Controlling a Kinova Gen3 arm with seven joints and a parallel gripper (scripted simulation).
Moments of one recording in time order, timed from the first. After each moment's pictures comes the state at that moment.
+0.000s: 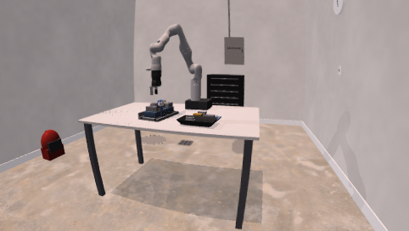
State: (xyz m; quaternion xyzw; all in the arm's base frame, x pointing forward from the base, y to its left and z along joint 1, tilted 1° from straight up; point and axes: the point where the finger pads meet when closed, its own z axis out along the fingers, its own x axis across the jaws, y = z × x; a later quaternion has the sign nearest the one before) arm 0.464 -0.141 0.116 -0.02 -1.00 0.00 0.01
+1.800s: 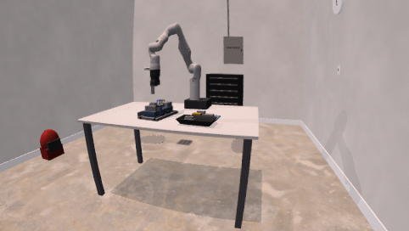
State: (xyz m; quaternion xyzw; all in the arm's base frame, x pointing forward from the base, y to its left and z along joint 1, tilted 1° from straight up) arm 0.467 -0.143 0.117 -0.02 -1.00 0.00 0.01
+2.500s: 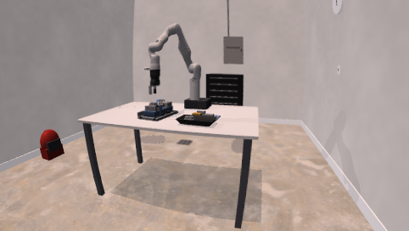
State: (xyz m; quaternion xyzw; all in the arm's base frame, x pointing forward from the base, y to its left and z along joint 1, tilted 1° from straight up) arm 0.467 -0.143 0.117 -0.02 -1.00 0.00 0.01
